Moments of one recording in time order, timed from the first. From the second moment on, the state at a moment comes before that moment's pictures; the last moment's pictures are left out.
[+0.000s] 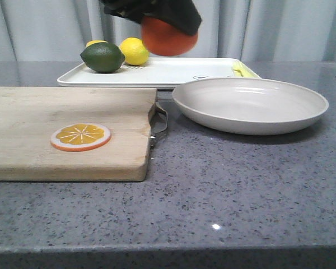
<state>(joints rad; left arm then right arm) -0.60 1.65 -1.30 -0.77 0.40 0.82 0.10 0.66 -0.82 0.22 0.88 -0.05</state>
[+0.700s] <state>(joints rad) -0.72 1.92 -1.48 -0.80 0.35 0.82 0.10 0.66 -0.82 0.21 0.88 -0.05</state>
